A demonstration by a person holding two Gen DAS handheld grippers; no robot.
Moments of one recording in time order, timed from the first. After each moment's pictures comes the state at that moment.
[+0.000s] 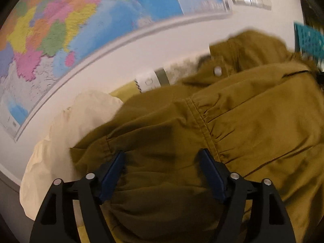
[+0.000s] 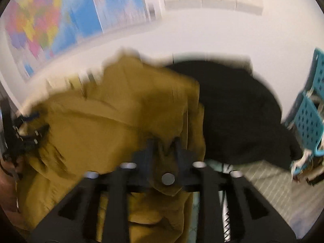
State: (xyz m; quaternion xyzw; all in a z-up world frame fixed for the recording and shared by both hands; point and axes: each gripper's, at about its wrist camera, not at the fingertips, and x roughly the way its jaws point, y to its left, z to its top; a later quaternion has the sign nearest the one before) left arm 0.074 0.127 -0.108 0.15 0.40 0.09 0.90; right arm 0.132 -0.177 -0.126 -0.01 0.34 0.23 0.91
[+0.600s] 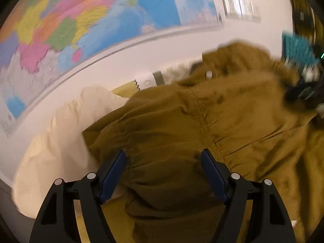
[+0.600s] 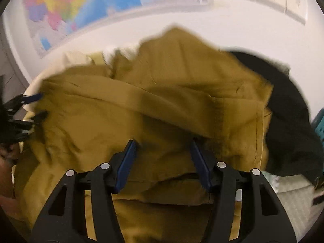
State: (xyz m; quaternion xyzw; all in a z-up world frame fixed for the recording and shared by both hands) left arm 0.014 0.154 -0.074 0.08 0.36 0.02 0.93; right arm 0.134 -0.101 -0.142 -0.05 0.35 0.30 0.89
